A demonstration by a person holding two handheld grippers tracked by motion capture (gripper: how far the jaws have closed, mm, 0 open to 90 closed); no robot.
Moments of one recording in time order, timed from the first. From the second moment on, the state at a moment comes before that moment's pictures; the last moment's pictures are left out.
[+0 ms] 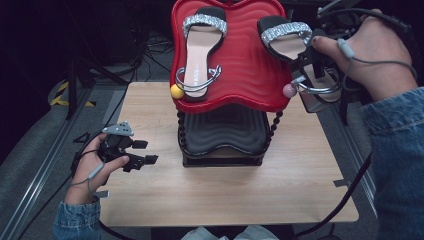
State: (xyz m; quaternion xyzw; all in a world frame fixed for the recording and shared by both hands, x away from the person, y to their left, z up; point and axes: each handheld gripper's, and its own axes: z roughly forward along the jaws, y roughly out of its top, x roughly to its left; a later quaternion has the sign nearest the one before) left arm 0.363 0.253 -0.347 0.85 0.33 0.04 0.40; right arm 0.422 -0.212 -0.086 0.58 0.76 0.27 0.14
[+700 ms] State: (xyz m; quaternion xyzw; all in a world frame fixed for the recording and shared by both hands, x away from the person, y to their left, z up) left arm 0.364 0.258 -0.346 0.85 0.33 0.04 0.40; right arm 0.461 -0.157 -0.085 0.59 0.75 0.27 0.13
